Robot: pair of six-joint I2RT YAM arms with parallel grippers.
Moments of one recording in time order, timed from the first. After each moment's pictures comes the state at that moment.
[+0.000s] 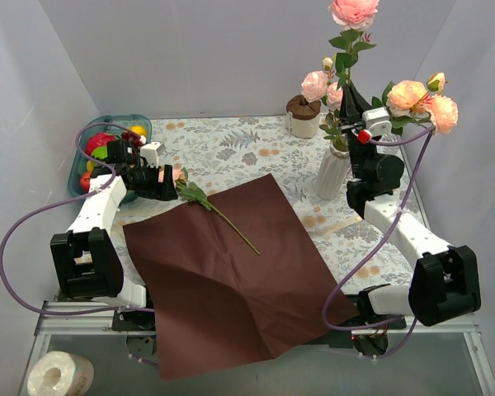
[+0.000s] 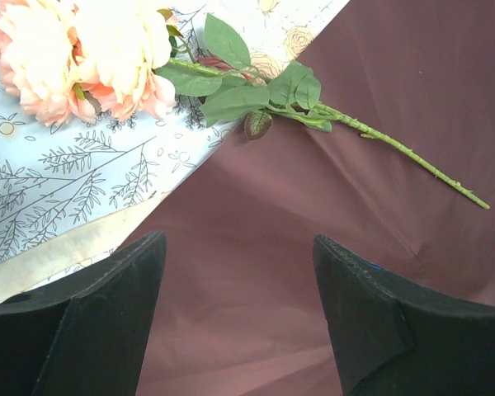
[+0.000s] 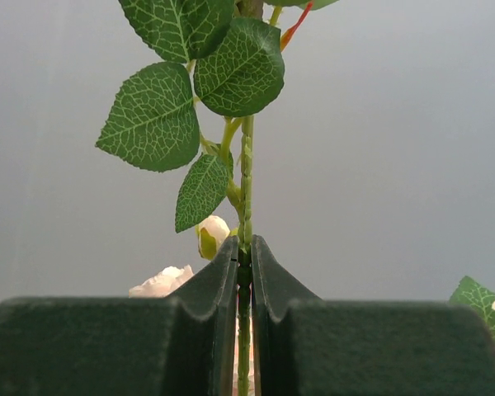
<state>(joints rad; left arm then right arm) 0.10 1.47 1.13 -0.69 0.51 0.25 0.33 1.29 0.90 1.19 -0.01 -0.28</state>
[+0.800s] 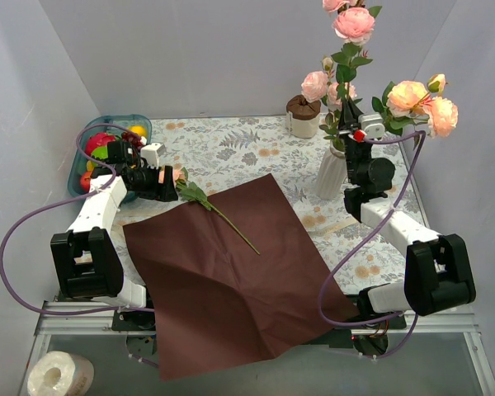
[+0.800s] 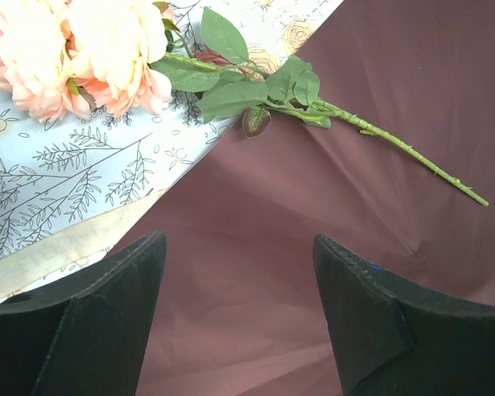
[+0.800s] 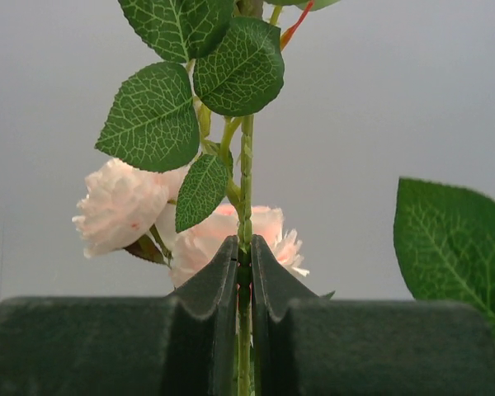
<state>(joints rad) 0.10 1.47 1.12 -0.69 0.51 0.25 0.29 1.37 0.81 1.22 0.06 -0.24</state>
